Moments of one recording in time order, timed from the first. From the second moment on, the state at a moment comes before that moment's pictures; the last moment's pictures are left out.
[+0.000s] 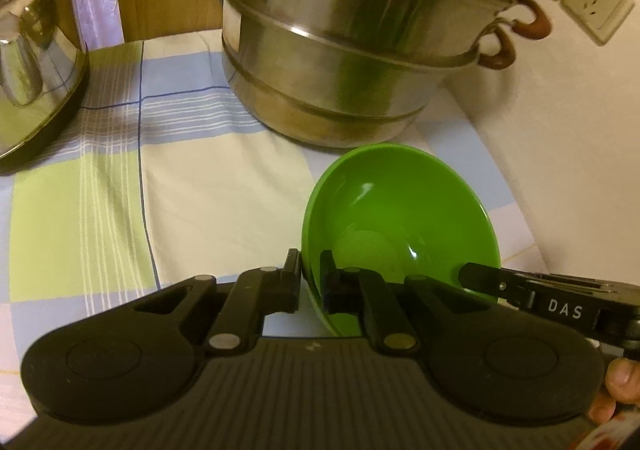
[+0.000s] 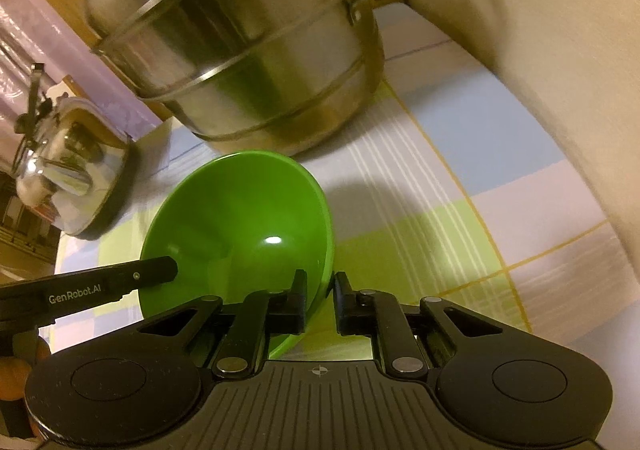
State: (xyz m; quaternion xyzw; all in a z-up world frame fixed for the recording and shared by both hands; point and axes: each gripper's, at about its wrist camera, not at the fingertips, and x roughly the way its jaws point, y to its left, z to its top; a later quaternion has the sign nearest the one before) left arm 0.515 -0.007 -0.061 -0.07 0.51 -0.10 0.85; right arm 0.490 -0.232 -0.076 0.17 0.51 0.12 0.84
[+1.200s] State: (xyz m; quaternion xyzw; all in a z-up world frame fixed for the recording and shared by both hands) left arm 0.302 0.131 0.000 -0.11 0.51 0.00 0.85; right arm 0.341 -0.087 0.001 0.10 0.52 0.24 0.81
